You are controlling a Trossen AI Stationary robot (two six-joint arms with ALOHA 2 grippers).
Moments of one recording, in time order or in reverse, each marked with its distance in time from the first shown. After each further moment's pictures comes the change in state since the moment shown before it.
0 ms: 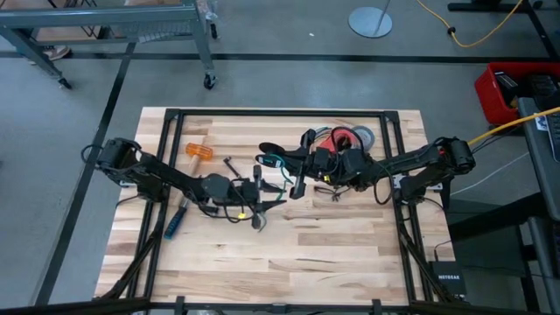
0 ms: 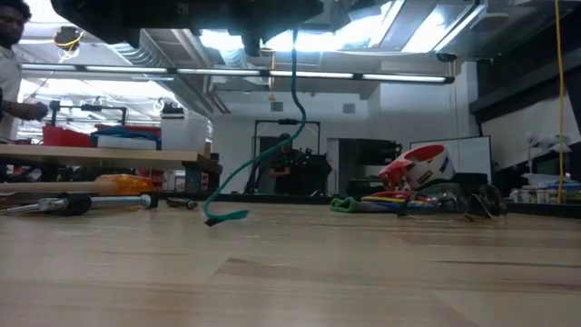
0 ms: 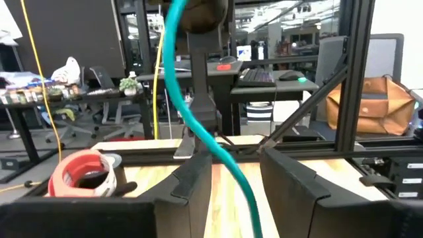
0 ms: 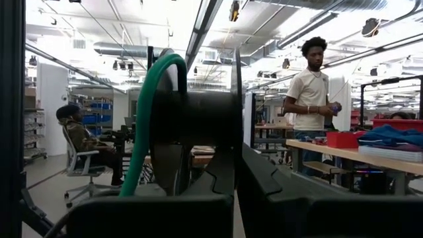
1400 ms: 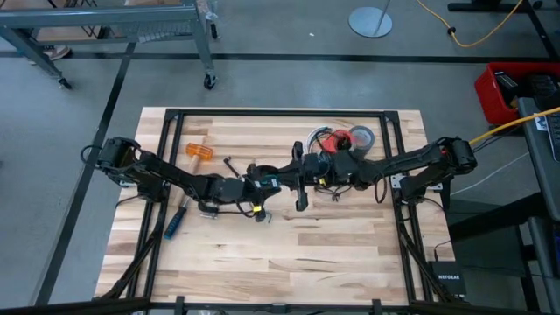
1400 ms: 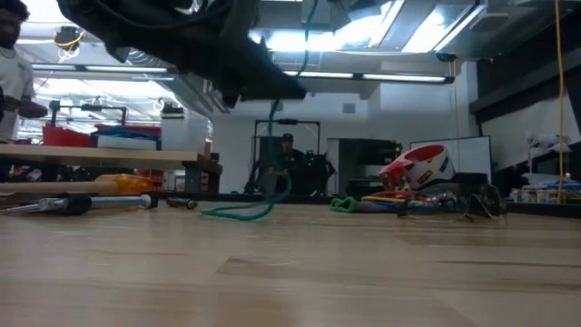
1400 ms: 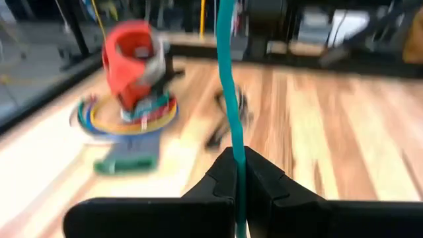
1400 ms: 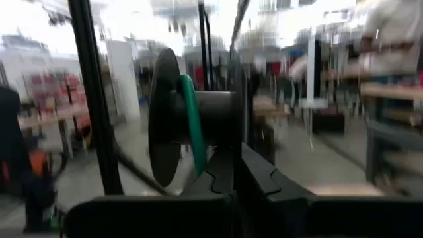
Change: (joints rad) left arm 0.041 -0.006 -0.002 -0.398 -0.149 -0.212; right arm 0.000 -0.023 0.000 -0.260 -0.225 0.209
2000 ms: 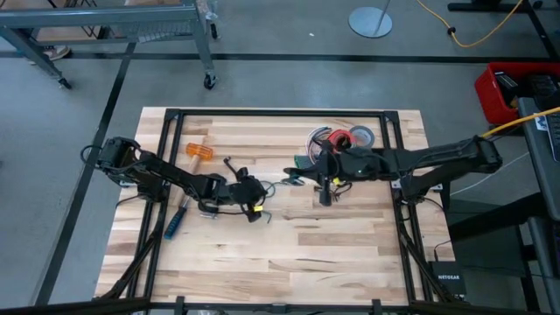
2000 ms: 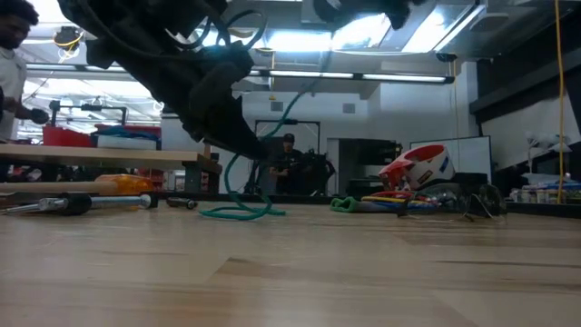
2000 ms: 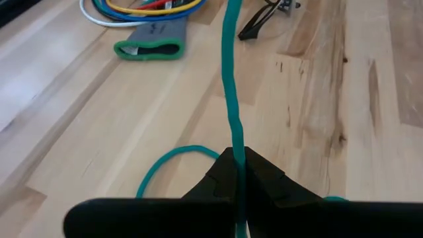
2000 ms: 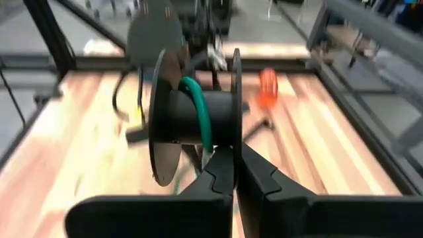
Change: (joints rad) left arm 0.002 0.000 0.000 -0.372 -0.018 -0.183; right arm 0.000 -0.293 0.000 -0.889 0.148 -0.050
